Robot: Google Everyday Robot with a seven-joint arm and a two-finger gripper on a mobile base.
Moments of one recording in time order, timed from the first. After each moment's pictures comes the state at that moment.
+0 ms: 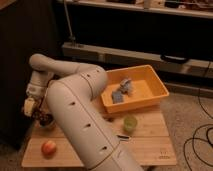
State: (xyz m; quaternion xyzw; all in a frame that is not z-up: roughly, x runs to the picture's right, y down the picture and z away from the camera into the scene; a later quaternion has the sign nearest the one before) arm -0.384 0.114 0.726 -0.68 -0.12 0.11 0.72
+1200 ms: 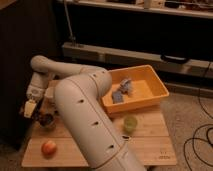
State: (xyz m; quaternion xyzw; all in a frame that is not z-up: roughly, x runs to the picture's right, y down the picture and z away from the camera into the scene) arm -0.390 0.122 0.722 -0.66 -0.23 0.02 0.72
